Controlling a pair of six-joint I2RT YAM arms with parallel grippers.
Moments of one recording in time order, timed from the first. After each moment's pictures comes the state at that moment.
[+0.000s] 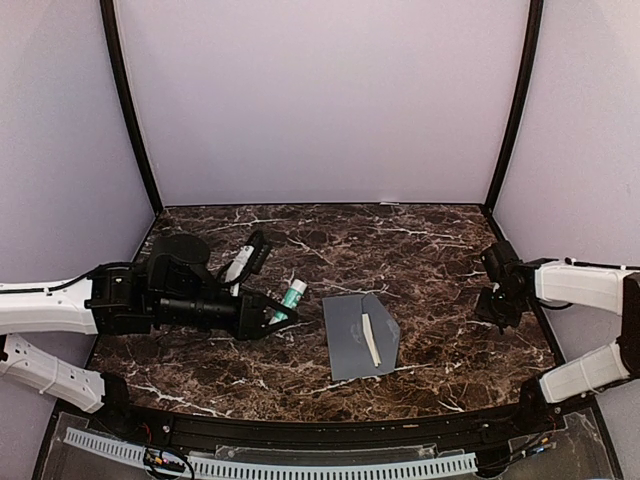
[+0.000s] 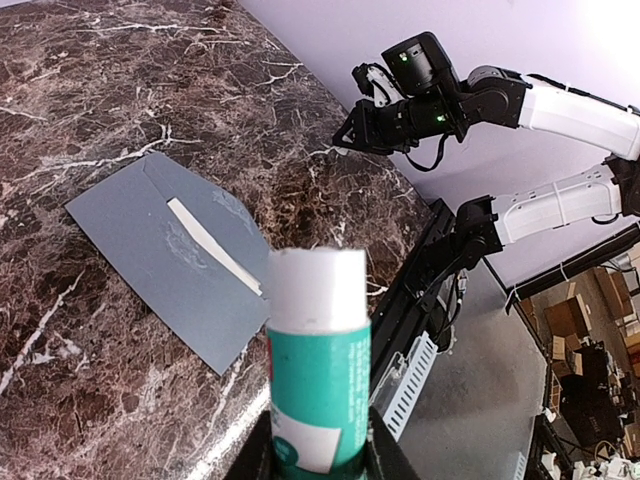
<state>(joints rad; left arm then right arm) -1.12 1.09 0.83 -0.20 0.12 -0.65 0.25 1.27 0.62 -0.58 0.30 0.67</state>
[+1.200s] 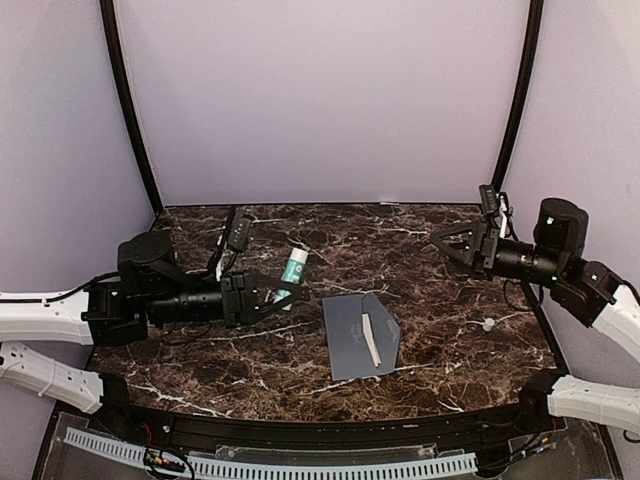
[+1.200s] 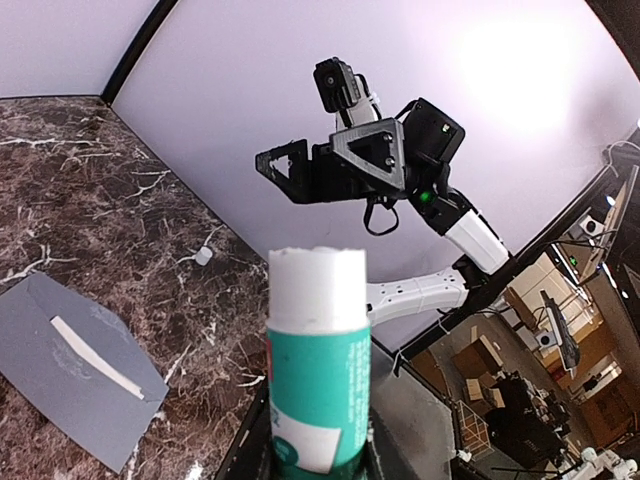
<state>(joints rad) -1.12 1.02 0.72 0.22 0.23 -0.72 0.52 0.74 0.74 -0.24 -0.48 0.75</state>
